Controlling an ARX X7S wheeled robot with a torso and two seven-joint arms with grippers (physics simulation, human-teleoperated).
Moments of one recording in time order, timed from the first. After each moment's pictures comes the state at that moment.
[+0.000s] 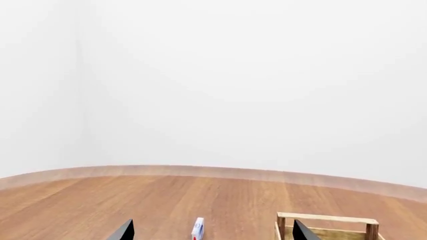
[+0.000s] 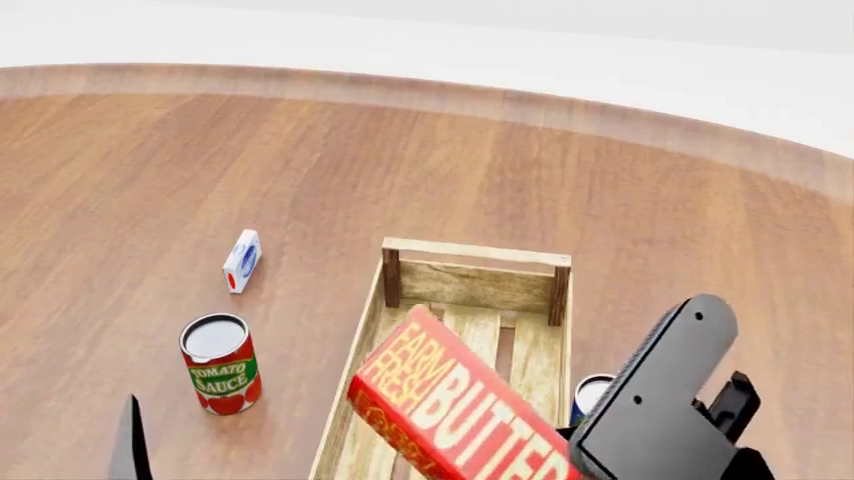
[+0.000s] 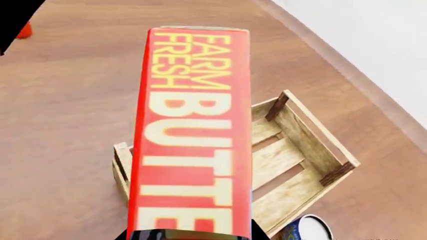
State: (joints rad) left arm 0.08 -0.42 0.32 0.68 -0.28 -0.23 -0.53; right arm 0.66 1.06 -0.37 -0.68 1.04 1.02 -0.19
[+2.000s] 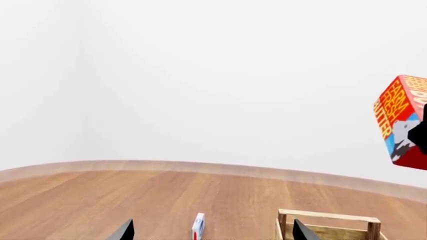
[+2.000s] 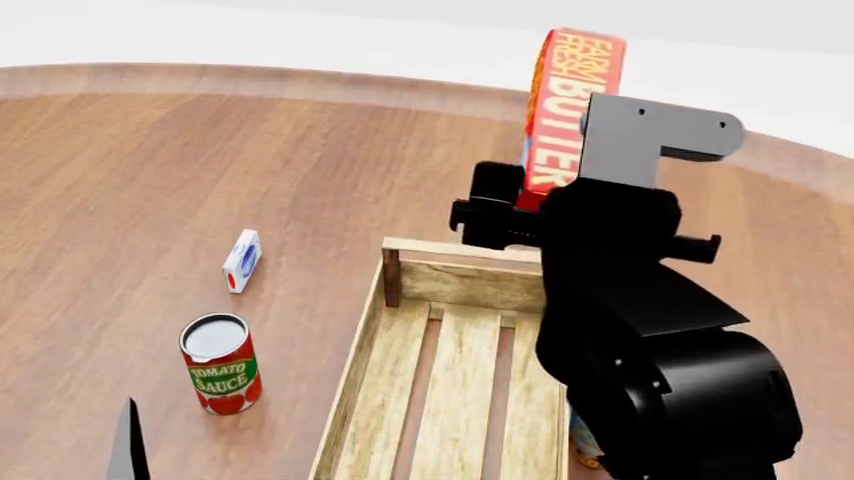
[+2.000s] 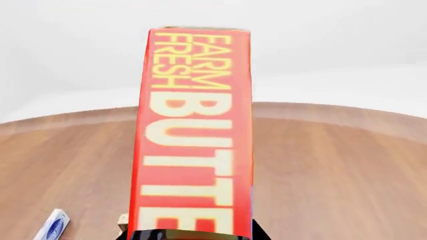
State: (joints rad) left arm 0.09 -0.43 0.32 0.64 -0.30 -0.18 -0.54; right arm 1.00 0.23 -0.30 0.31 0.73 0.78 0.49
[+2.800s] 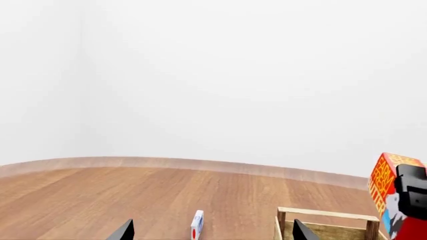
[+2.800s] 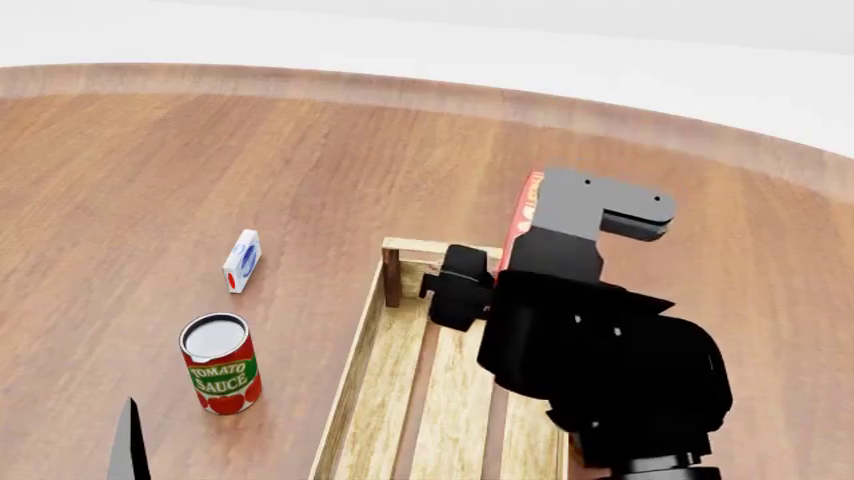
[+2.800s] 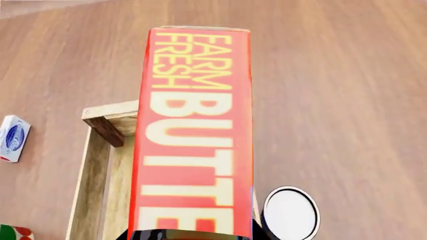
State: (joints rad) left arm 0.08 -0.44 0.32 0.63 -0.32 -0.18 -0.55; right arm 1.08 0.09 -0.20 0.59 0.85 1.00 0.74
